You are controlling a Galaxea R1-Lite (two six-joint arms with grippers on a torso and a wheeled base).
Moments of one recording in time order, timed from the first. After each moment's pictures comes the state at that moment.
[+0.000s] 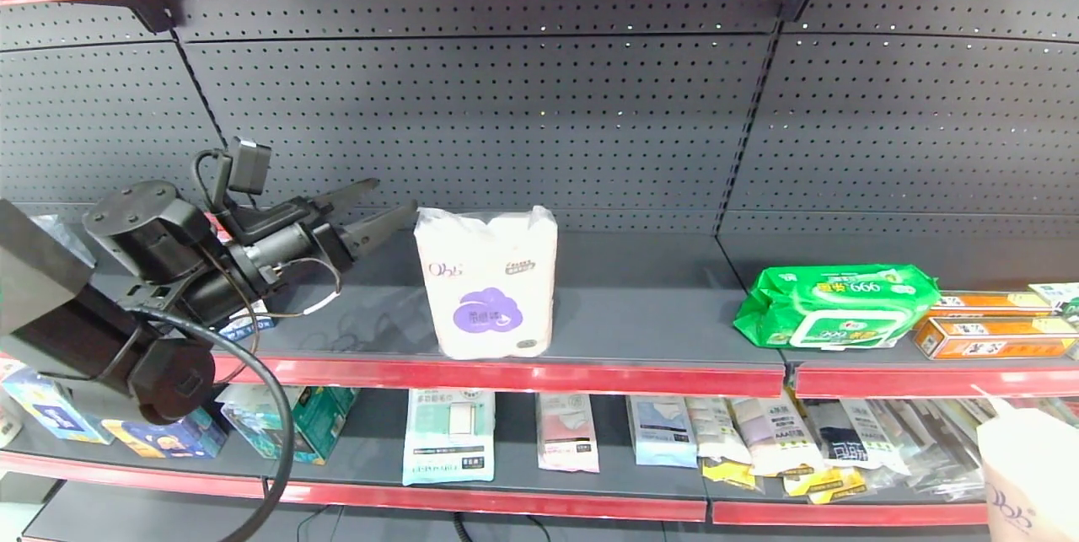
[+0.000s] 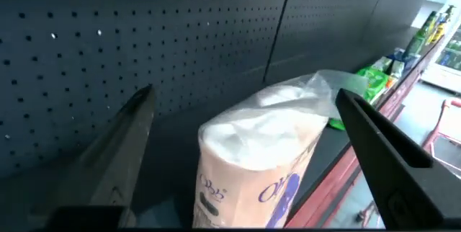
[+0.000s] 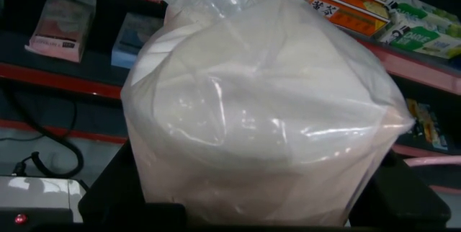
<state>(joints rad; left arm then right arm) -0.07 2.01 -0.70 -1.57 -0.74 -0.29 -0.10 0.37 -0.22 0.18 -0.06 -0.38</state>
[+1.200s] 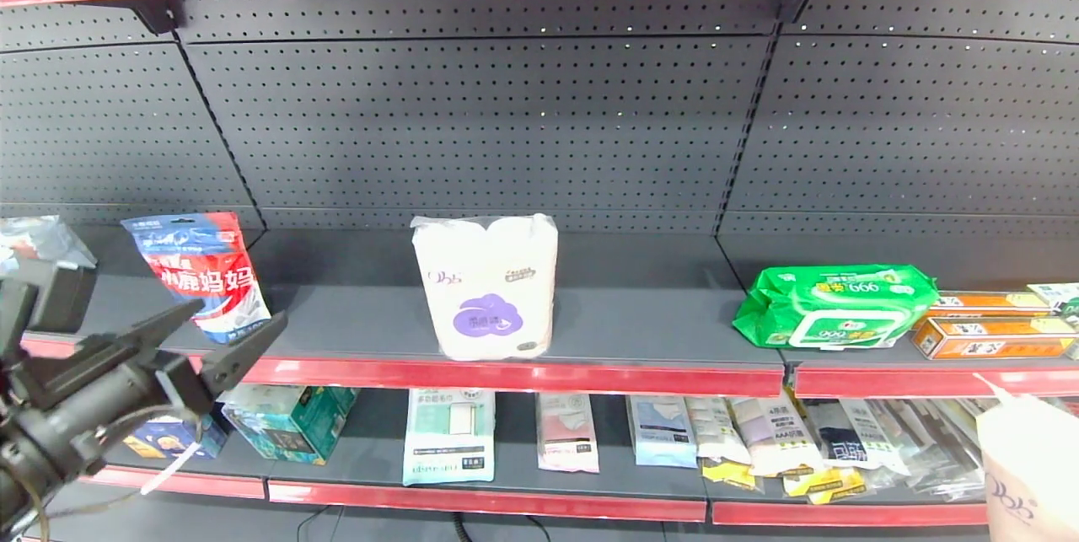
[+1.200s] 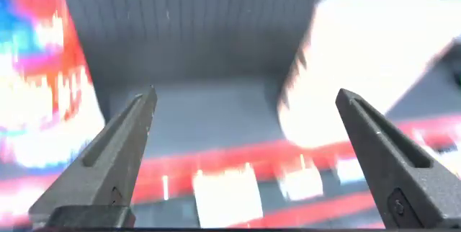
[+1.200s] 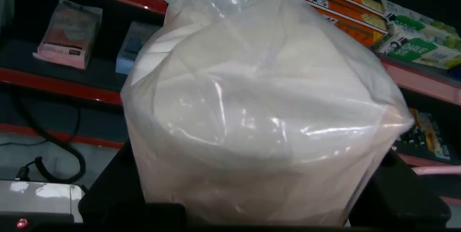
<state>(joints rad) 0.05 1.41 -0.08 -1.21 -0.32 -0.06 -0.09 0.38 -0.25 0.18 -0.03 -0.38</state>
